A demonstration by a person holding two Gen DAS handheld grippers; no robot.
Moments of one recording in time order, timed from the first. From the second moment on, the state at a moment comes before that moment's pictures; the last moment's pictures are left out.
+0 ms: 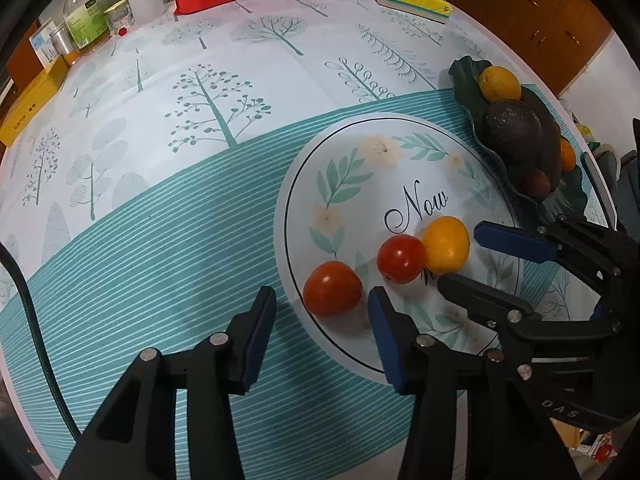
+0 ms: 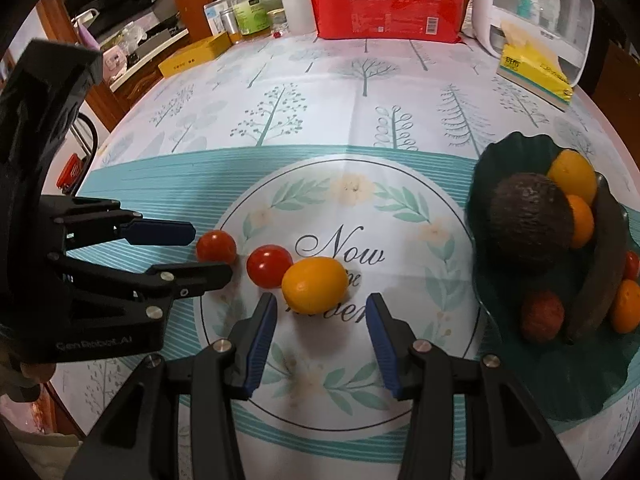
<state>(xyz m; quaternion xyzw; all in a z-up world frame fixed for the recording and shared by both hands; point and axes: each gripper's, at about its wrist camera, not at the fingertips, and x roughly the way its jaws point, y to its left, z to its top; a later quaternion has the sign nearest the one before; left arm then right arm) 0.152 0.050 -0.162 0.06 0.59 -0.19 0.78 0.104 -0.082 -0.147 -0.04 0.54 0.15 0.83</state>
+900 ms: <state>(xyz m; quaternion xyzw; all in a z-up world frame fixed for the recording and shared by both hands) 0.155 0.044 -0.162 0.05 0.57 -0.19 0.79 0.105 -0.071 -0.152 -0.06 0.52 0.16 0.84</state>
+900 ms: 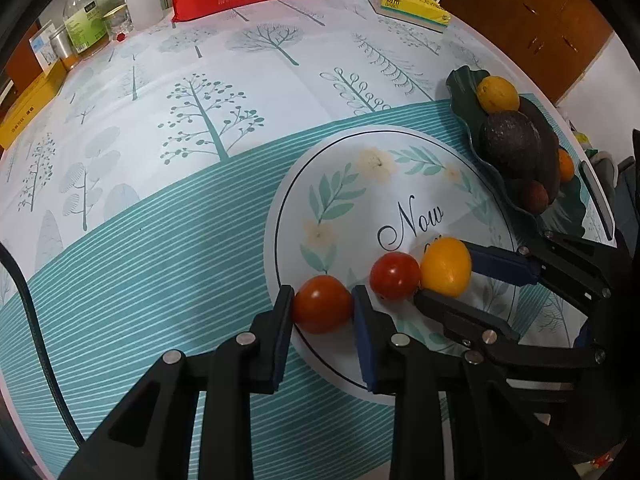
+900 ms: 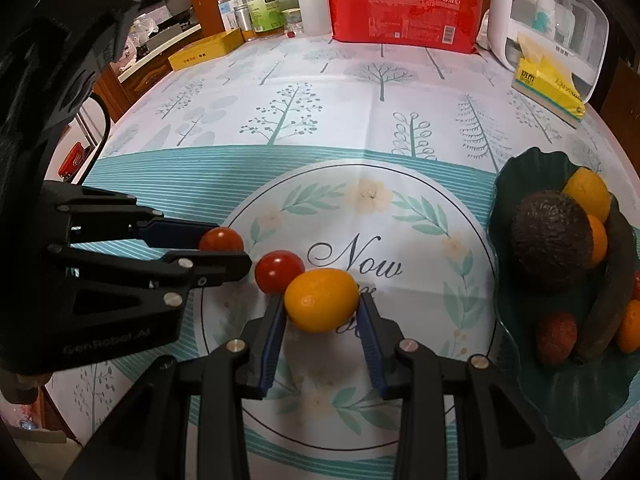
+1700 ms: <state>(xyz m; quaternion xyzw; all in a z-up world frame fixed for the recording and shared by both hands) 0.138 -0.010 -0.065 0.04 0.51 -0.24 0.83 0.069 -0.123 -0.071 -0.03 0.45 0.14 0.88</state>
